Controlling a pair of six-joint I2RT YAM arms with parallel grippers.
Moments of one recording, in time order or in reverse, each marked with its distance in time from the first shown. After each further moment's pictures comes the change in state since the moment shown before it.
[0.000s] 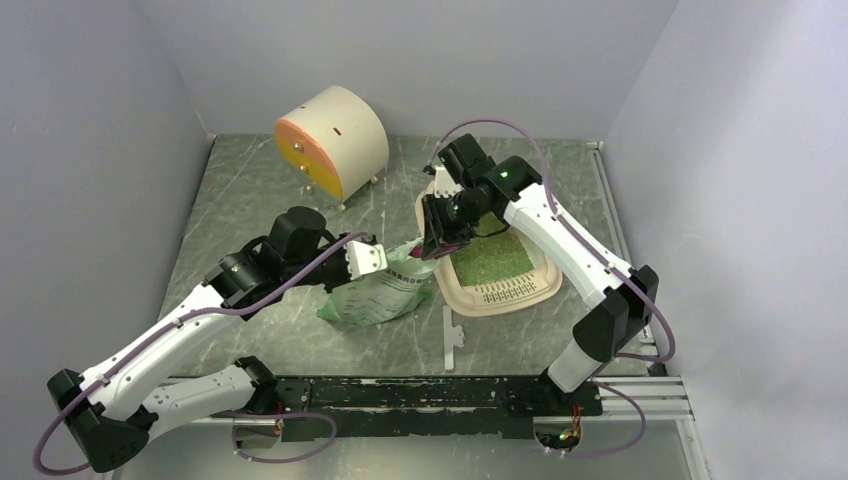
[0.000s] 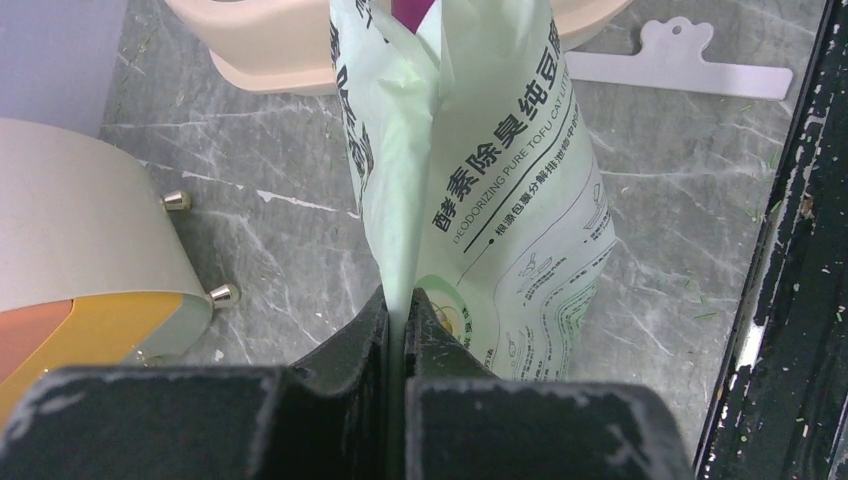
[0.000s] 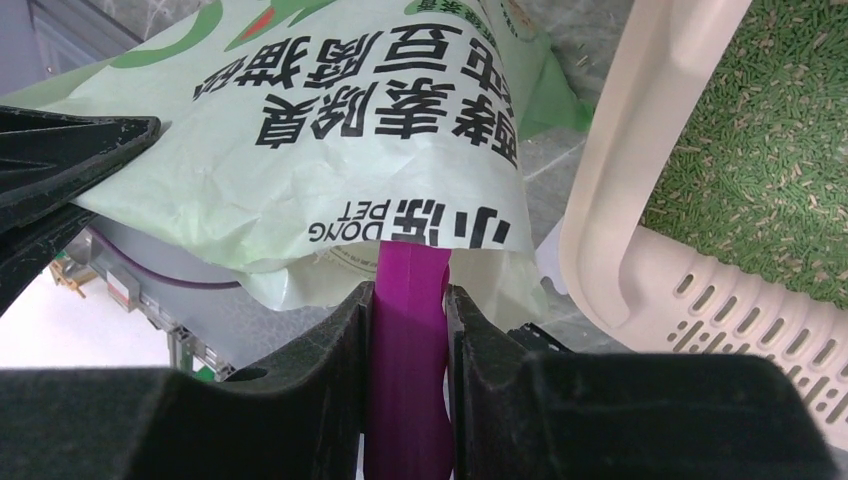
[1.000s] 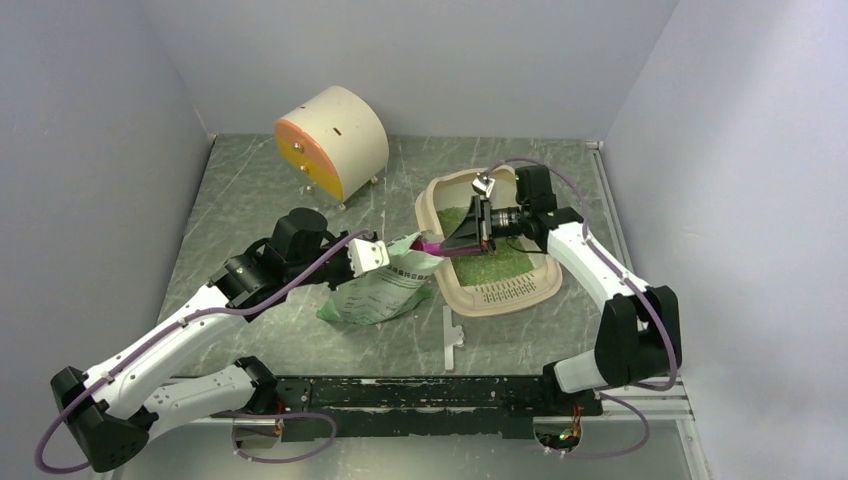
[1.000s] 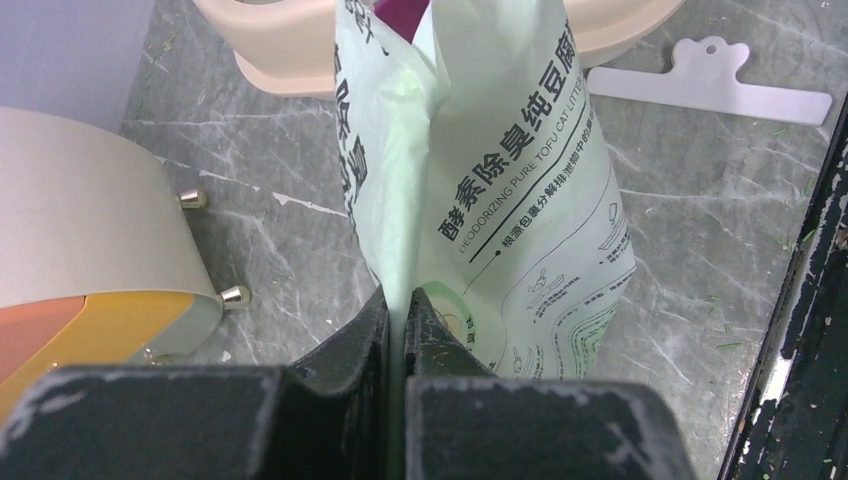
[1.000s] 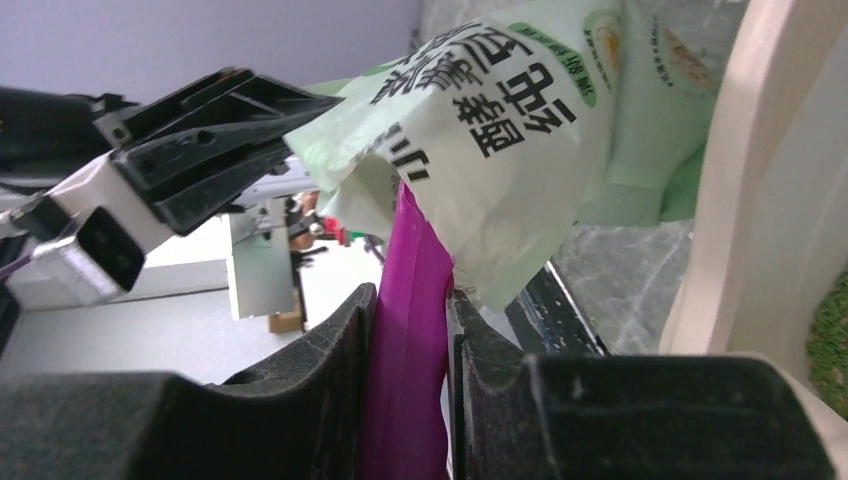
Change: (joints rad) left arm -0.002 0.006 -0.041 0.087 -0.036 -0.027; right arm -0.384 -0.182 -0.637 0.761 -0.781 0.222
